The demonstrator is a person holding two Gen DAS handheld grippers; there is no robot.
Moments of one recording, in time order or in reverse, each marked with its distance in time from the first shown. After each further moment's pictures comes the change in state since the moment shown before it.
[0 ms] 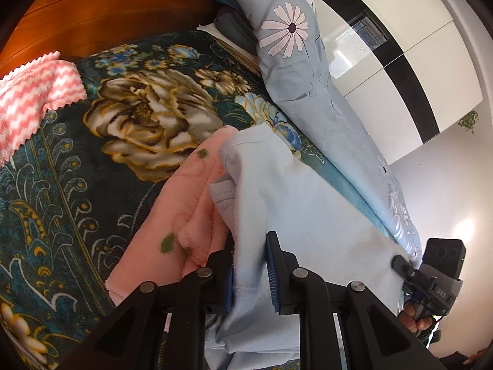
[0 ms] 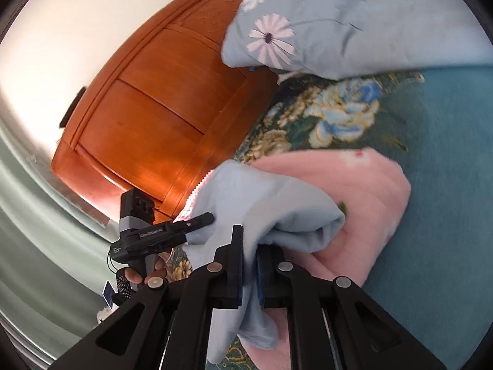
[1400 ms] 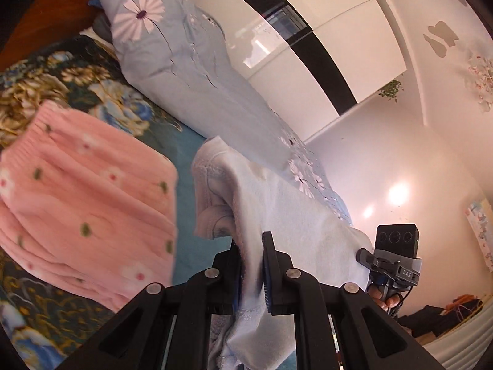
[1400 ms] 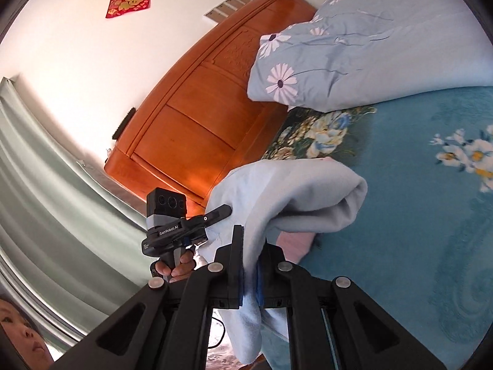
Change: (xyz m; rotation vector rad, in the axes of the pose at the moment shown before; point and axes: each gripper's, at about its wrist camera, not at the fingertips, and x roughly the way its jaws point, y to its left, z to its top) left arm -0.040 -0.185 -0.069 0.158 0.014 -0.320; right arm -0.208 0.027 -0.056 0.043 -0.035 0.080
